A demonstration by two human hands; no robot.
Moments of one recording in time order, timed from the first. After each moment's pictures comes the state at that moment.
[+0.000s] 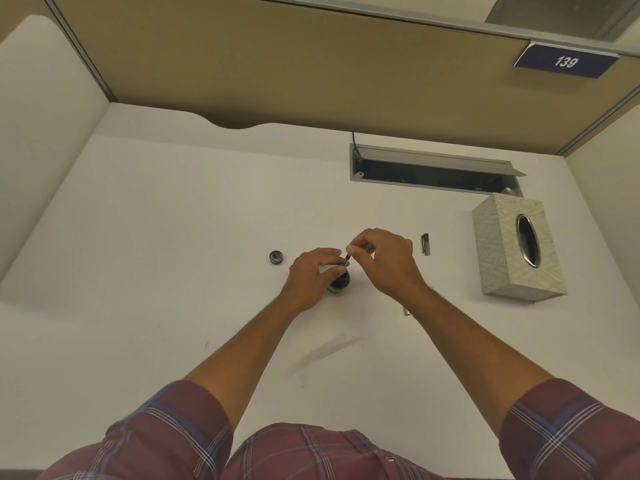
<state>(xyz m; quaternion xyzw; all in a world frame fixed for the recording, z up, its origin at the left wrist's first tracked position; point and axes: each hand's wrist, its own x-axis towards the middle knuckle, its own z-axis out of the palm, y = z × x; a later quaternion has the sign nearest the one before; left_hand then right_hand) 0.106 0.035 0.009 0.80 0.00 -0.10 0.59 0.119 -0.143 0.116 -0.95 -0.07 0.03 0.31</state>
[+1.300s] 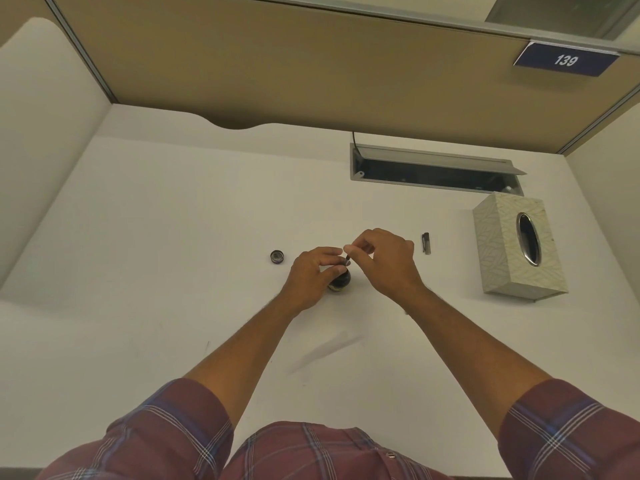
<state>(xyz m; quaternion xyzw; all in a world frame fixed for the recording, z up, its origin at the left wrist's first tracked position) 0.103 0.036 0.013 0.79 -0.01 -0.10 0.60 0.114 -0.139 0.118 -0.95 -0.06 0.03 0.30</state>
